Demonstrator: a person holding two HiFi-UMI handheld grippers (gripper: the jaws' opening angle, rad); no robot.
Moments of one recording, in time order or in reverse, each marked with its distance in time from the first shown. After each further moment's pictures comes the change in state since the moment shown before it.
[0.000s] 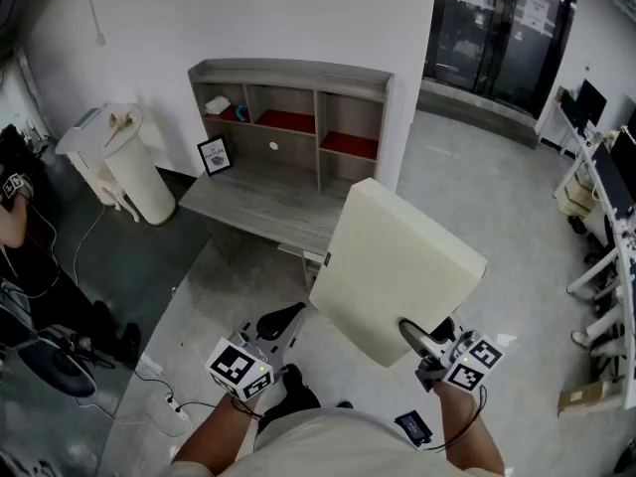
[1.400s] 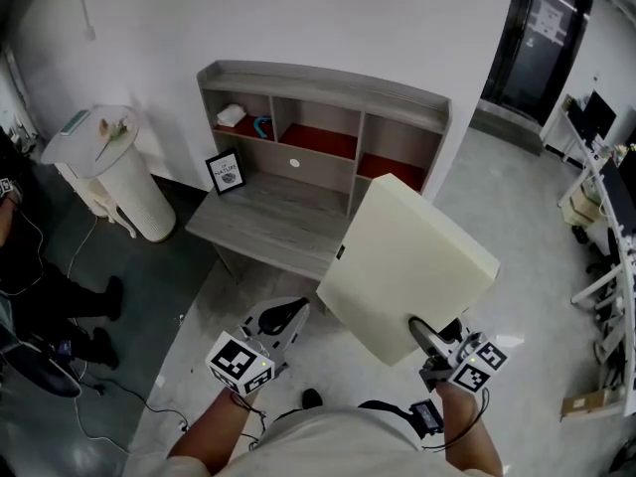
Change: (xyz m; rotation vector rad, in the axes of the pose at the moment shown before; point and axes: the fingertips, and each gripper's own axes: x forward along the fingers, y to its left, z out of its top) left arm 0.013 0.259 0.011 -0.018 0.000 -0.039; right arm 0.239 -0.042 0.002 0.014 -0.024 -0.081
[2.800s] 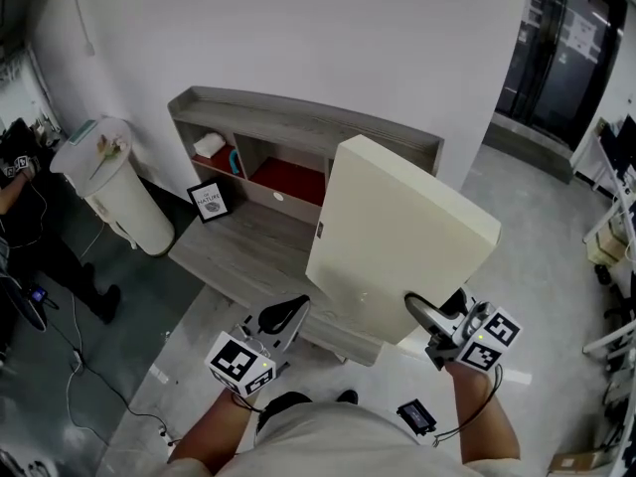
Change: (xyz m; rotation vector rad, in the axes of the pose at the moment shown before) left arm 0.251 0.044 0.024 0.065 0.001 0.143; right arm 0.093 -0.224 0.153 -0.105 0.021 0.258
